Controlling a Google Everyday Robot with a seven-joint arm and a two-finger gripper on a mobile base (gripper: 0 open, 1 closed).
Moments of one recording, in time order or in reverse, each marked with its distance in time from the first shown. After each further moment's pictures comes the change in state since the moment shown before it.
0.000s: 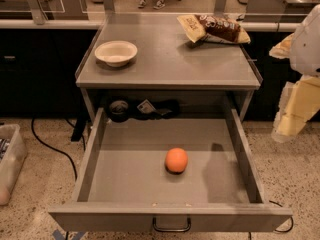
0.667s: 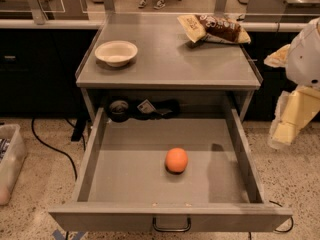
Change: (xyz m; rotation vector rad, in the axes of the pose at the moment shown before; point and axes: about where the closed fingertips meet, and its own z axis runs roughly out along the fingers) arm 0.001 0.003 0.020 -0.023 -0.049 -0.016
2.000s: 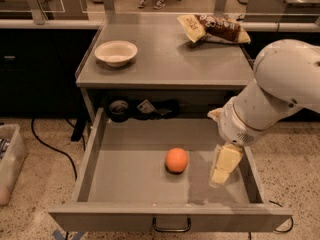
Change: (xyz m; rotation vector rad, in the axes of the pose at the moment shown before) arm -0.036 0.044 0.168 -0.140 -0.105 -0.065
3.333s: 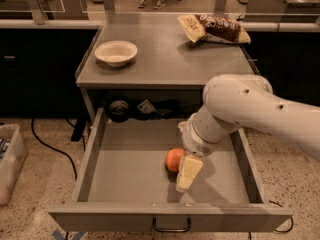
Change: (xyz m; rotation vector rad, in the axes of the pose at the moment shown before) arm -0.042 -0.009 0.093 -0.009 -0.024 -0.049
